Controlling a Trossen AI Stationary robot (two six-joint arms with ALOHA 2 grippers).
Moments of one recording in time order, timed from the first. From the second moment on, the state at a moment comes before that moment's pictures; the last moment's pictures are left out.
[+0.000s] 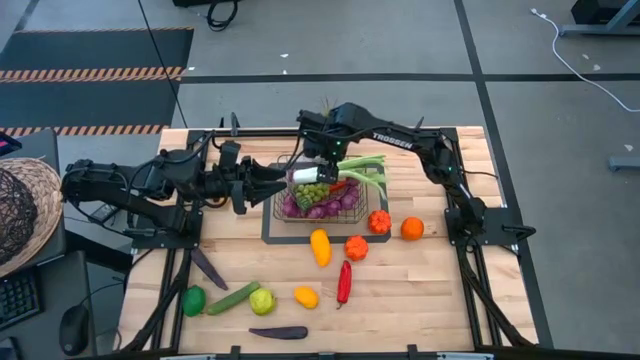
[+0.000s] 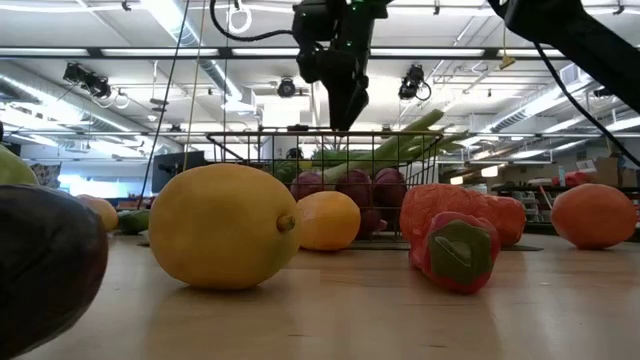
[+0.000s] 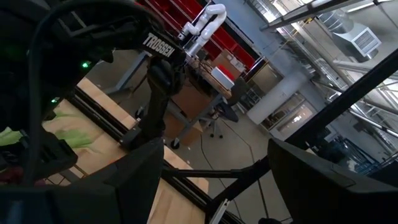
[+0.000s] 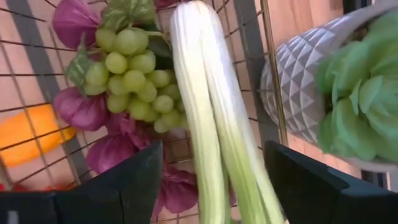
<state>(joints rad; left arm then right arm) -0.16 1.04 1.17 -0.11 -0.28 -0.75 -0.31 2.21 2.35 -1.47 0.00 -0.06</state>
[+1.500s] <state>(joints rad) -0.19 1.04 1.17 -0.86 -0.26 -0.91 0.10 2.15 2.30 -1.56 -0.06 0.96</state>
